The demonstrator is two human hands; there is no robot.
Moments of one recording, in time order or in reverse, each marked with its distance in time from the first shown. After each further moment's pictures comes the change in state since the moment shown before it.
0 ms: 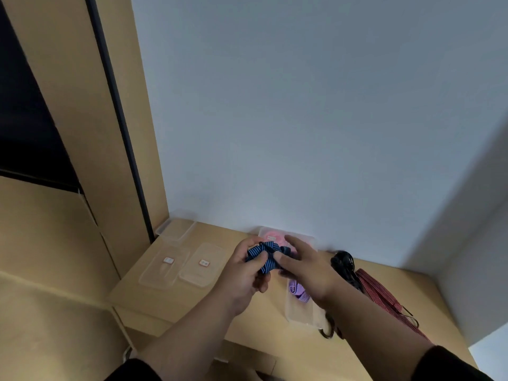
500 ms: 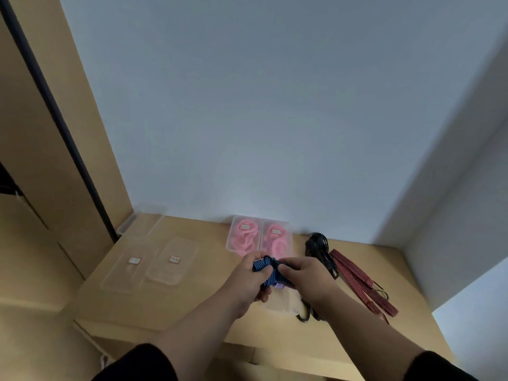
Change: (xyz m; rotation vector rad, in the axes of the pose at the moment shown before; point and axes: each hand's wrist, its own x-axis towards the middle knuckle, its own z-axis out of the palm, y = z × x) left_hand 0.040 -0.067 0.036 0.299 -0.138 -0.219; right_hand 0.004 0.069 -0.057 -0.195 0.157 0.103
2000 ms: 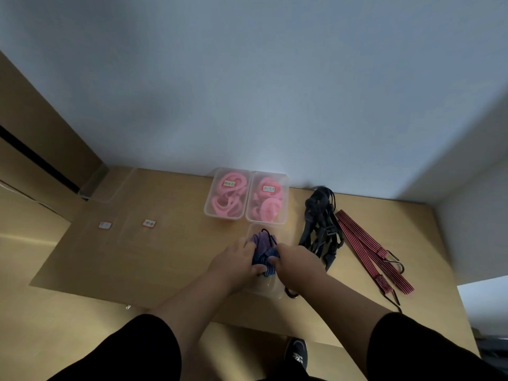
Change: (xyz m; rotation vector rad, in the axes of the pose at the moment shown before) left_hand 0.116 -0.081 0.008 1.362 -0.089 -0.082; right_hand 0.105 0.116 -0.014 -0.925 -0.213 0.046
